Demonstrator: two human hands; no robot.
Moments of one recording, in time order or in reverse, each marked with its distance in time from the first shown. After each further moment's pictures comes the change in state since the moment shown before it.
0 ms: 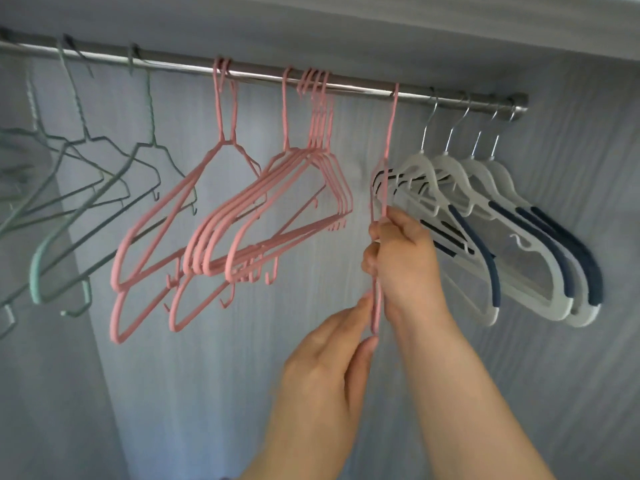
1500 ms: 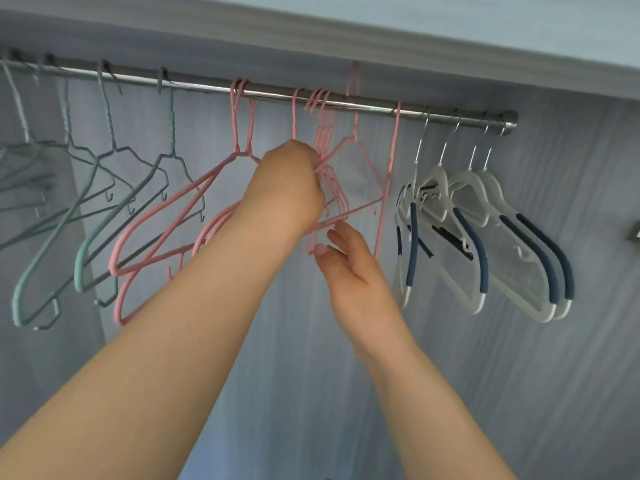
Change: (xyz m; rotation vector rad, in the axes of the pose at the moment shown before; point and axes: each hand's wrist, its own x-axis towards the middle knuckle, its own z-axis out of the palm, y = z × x) left_hand 0.167 0.013 -0.062 0.508 -0.275 -0.250; right_hand -0.054 -0.006 0.026 -0.193 -0.301 0.016
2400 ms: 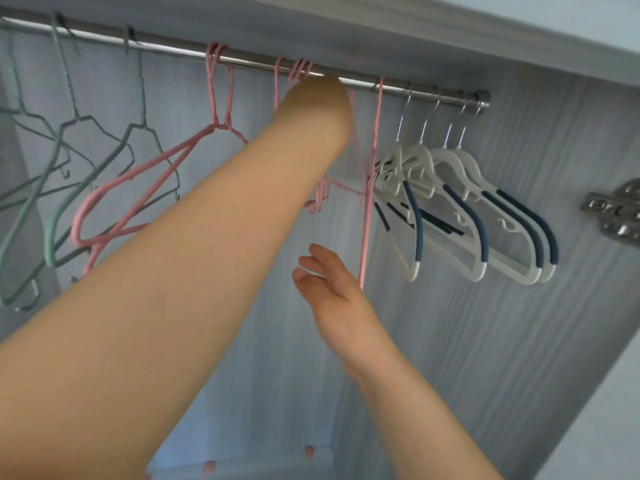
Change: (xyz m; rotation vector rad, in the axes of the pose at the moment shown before) left_hand 0.029 0.038 -0.014 0.208 -0.104 0.085; right_hand -0.031 0.025 0.008 -0.023 -0.066 0.154
